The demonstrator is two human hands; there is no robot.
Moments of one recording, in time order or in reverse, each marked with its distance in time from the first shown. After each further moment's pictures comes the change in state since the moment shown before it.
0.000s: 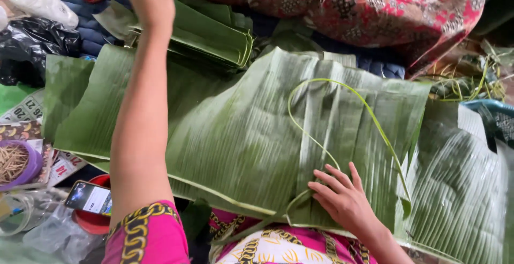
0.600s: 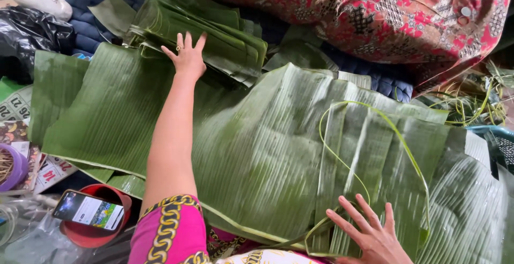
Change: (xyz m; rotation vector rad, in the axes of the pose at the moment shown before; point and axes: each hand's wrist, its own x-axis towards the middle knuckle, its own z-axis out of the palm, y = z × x) left_hand -0.151 -0.061 0.016 0.772 -1.293 -0.514; right_hand -0.042 0.036 -0.014 -0.432 -0.362 -0.054
